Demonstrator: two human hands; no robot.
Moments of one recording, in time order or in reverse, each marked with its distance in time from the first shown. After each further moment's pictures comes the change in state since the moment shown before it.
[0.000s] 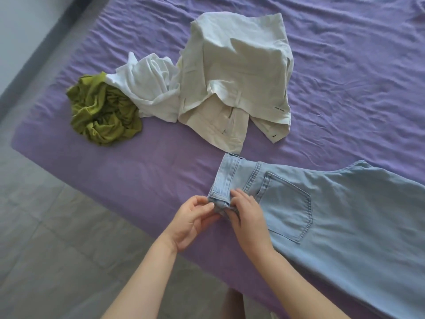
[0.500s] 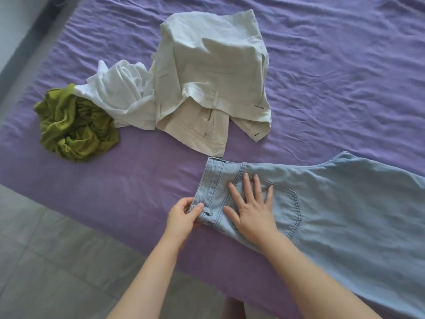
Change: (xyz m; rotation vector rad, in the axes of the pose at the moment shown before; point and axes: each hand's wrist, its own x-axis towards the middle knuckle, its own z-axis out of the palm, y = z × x) left_hand 0.036 -0.011 0.005 0.548 0.356 0.097; right_hand 0.021 0.066 -0.004 -0.634 -0.266 0.175
